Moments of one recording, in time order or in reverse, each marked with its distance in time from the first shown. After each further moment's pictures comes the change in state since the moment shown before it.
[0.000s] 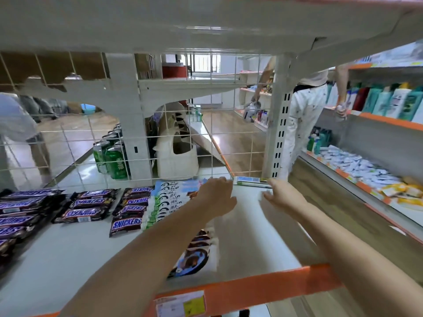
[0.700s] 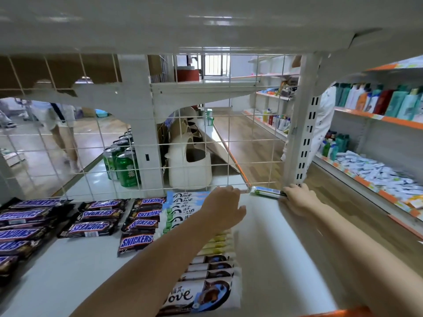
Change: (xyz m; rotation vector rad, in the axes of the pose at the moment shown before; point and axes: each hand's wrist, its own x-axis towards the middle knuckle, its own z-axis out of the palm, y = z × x) left_hand 0.016 -0.035 0.016 -0.049 0.027 -0.013; right_hand 0.061 0.009 0.020 -0.212 -0.078 0.016
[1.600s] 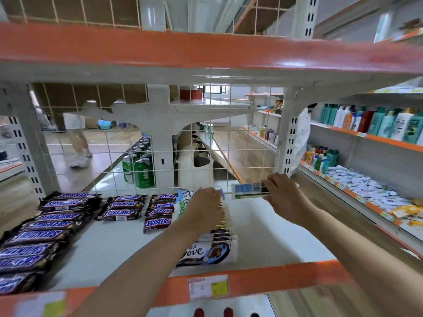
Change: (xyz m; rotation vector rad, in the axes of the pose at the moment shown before) left_hand -0.100 0.002 -0.055 -0.034 0.061 -0.055; right_hand -0.124 -0.046 -0.075 -0.201 0.622 -0.488
